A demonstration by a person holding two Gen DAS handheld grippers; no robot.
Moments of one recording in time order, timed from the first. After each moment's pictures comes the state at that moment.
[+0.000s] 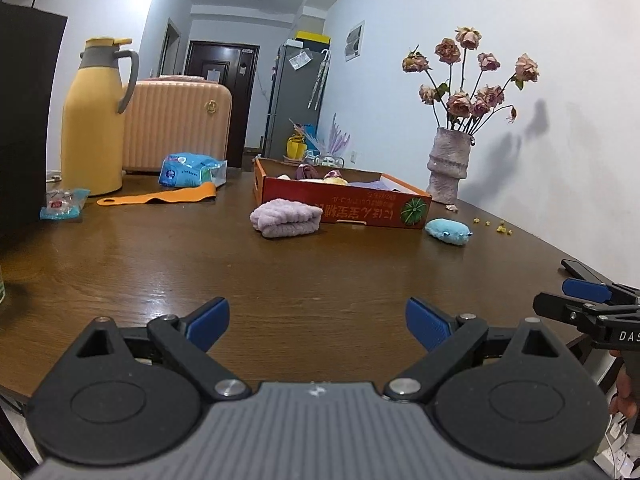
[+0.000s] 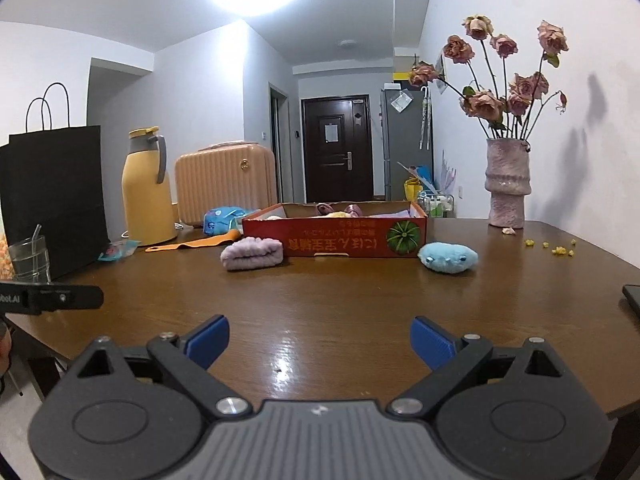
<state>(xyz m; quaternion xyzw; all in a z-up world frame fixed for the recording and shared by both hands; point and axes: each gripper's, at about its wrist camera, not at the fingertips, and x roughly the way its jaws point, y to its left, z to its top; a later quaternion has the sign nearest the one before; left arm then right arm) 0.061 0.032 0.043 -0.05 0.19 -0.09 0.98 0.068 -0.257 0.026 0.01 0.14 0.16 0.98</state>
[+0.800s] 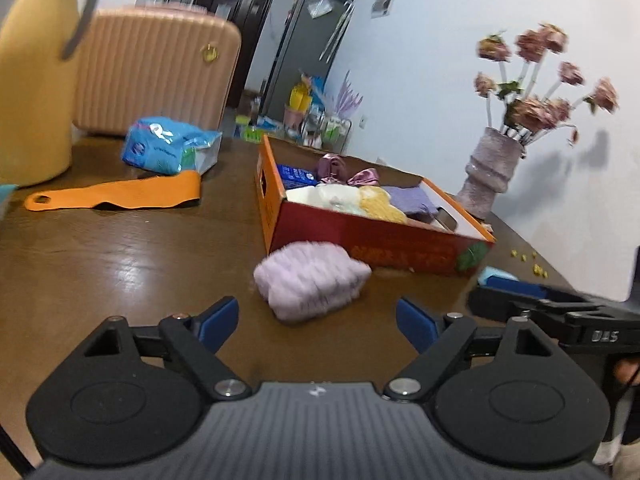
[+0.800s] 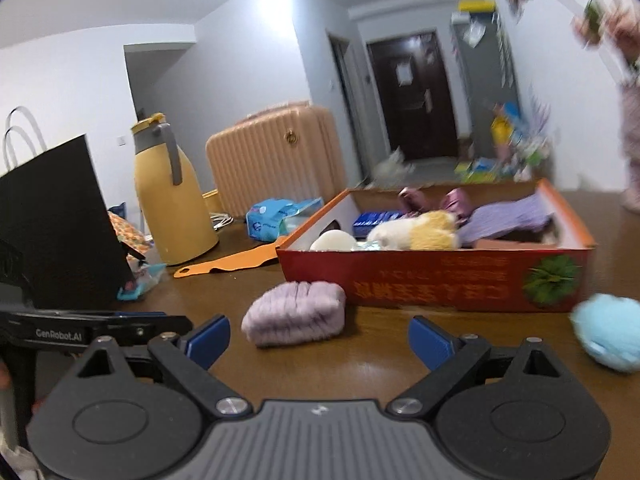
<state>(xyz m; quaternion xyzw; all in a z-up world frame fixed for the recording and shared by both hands) 0.299 0.073 0.065 -0.13 0.28 -0.11 0.94 0.337 -0.188 0.061 0.07 0.25 0.30 0.92</state>
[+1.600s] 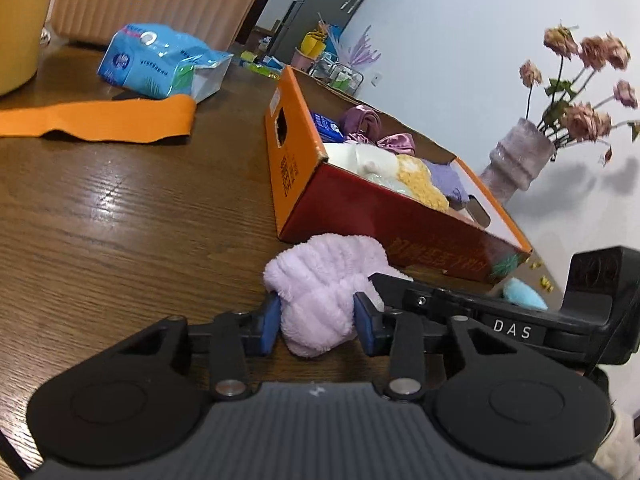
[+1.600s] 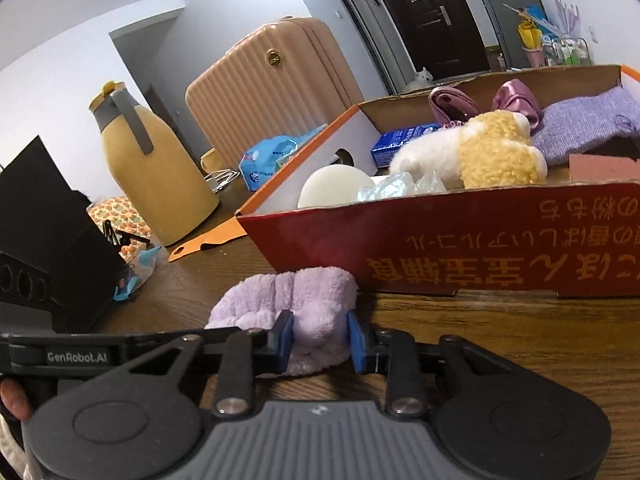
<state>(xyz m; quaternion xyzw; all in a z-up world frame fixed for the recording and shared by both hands) 0.377 0.084 0.020 -0.20 0.36 -0.12 0.91 0.446 -0.143 0.000 0.12 0.35 0.36 0.86</state>
